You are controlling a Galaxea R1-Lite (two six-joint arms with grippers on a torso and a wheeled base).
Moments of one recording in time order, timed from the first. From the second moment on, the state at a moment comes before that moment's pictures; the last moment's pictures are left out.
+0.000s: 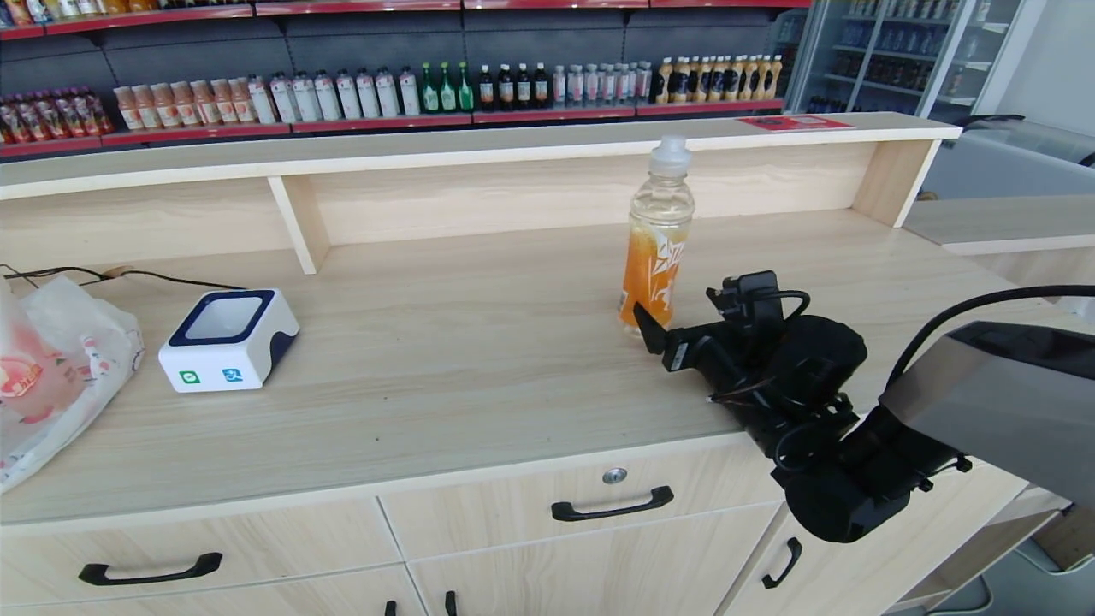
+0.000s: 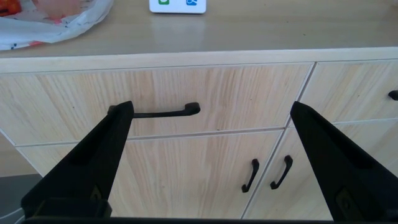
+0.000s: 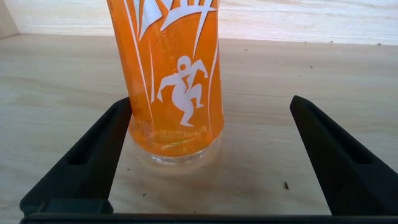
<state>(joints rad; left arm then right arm) 0.00 0.00 0.00 0.00 0.00 0.03 0.43 2.21 -0.87 -1.57 -0.14 -0.07</state>
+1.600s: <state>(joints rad) 0.00 0.00 0.00 0.00 0.00 0.03 0.41 2.15 -0.97 -1.36 -0.06 0.03</state>
